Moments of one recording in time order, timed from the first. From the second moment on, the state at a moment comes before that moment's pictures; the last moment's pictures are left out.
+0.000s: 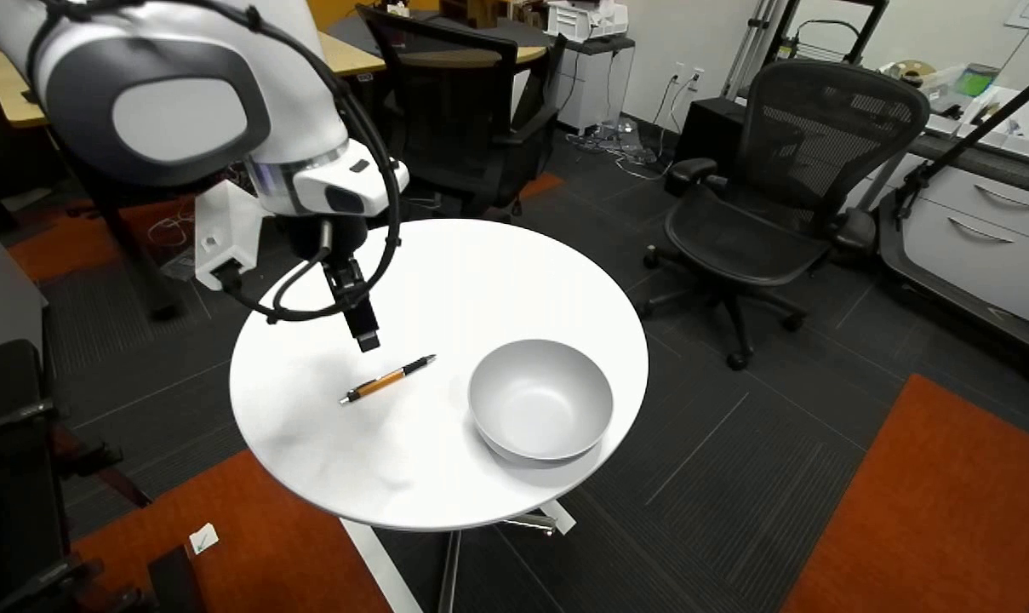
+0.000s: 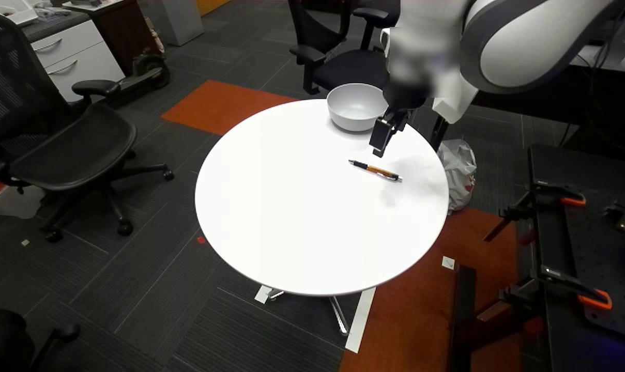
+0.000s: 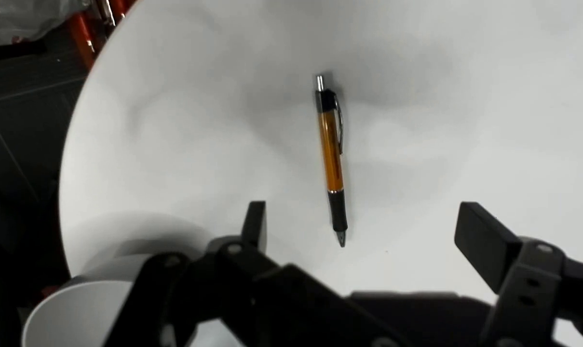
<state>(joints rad) -0.06 0.25 -0.05 -2.40 -0.15 2.74 0.26</state>
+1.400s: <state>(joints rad) -0.07 0.52 -0.06 -2.27 -0.01 2.90 0.14</state>
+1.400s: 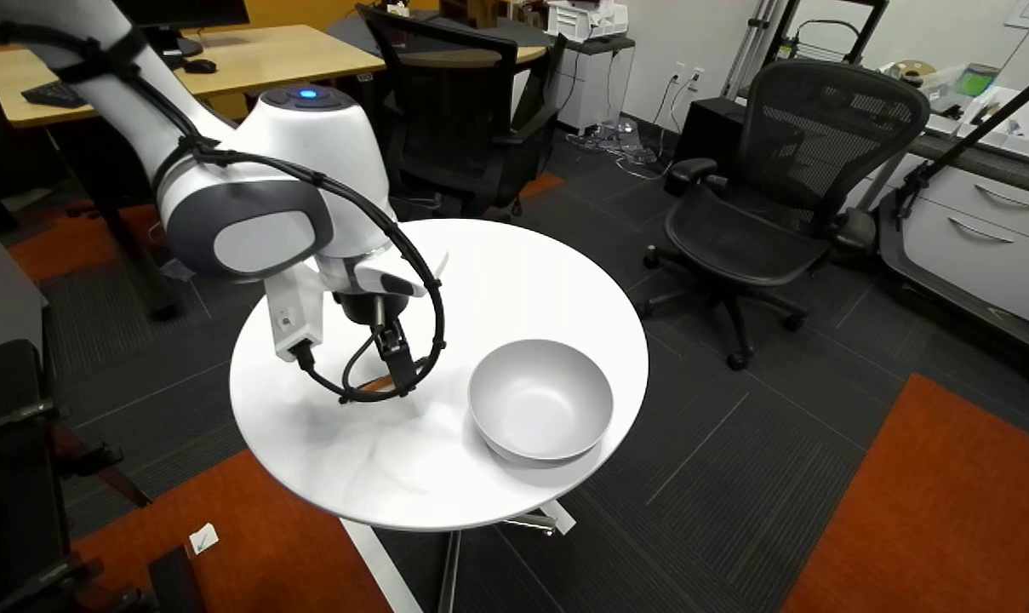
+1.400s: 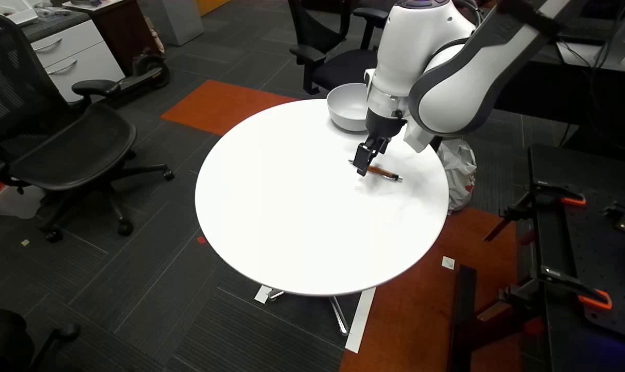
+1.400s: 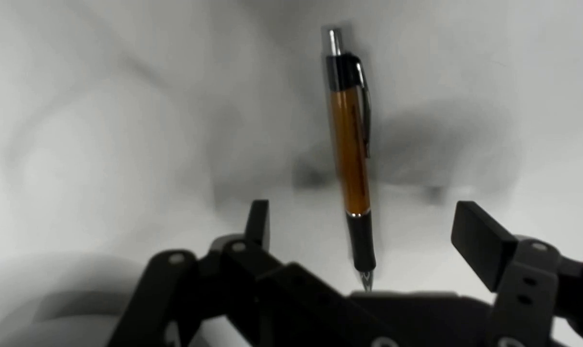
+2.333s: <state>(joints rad) -0.05 0.55 -0.09 -2.23 -0.01 2.90 0.14</state>
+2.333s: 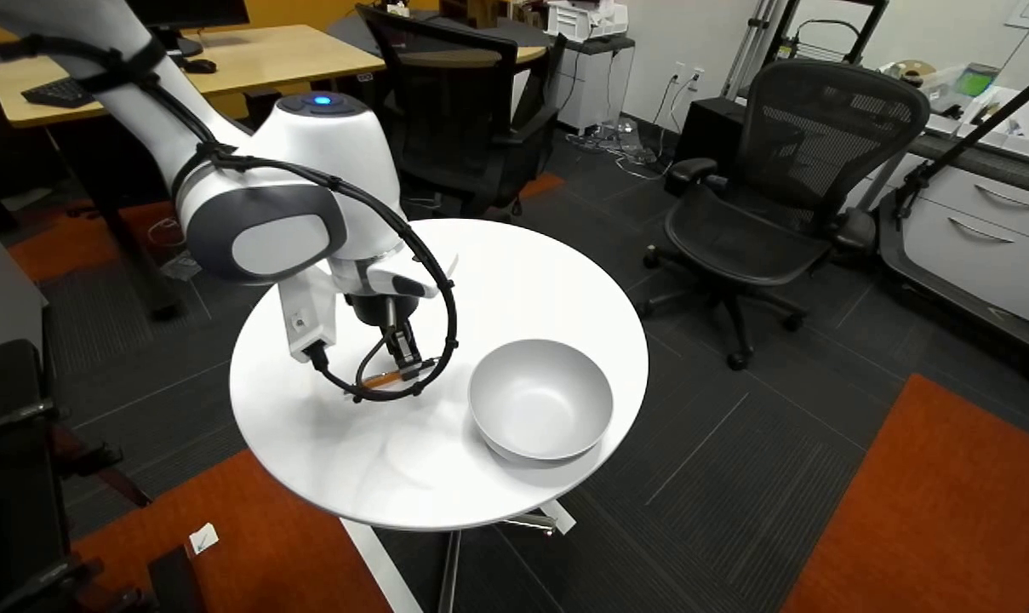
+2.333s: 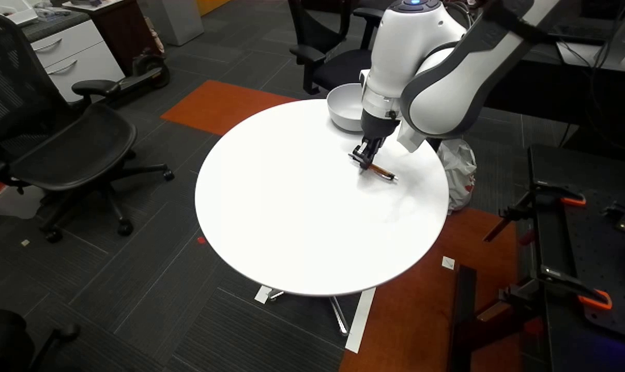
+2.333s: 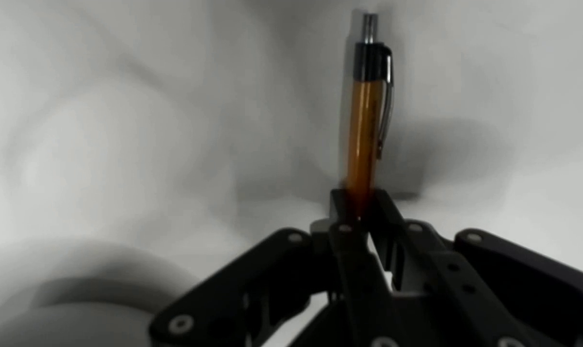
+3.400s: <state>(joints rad) 0.05 0.62 -0.09 -1.87 -0.01 2.75 0.15</state>
